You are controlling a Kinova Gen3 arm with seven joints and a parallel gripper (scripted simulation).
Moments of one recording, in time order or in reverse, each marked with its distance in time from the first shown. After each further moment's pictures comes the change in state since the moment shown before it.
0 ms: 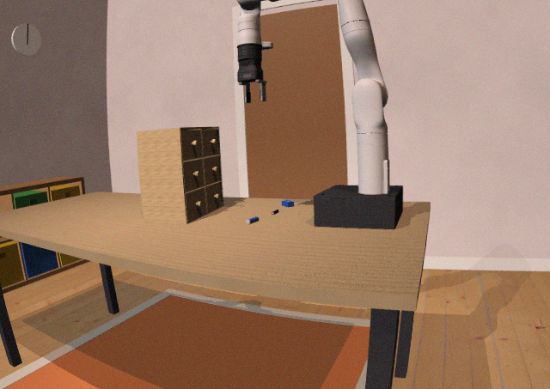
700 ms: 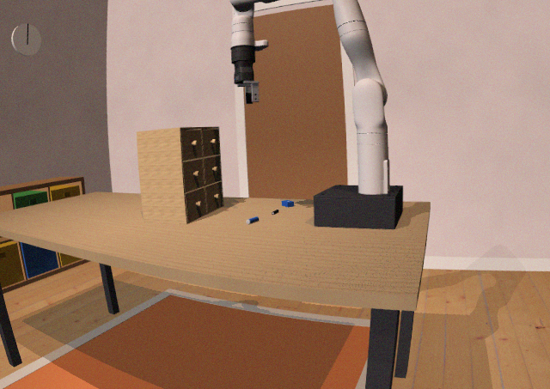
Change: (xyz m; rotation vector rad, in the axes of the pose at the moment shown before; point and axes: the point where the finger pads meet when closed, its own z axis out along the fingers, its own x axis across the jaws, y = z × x) arm -0.006 0.010 0.003 0.006 -0.001 0.626
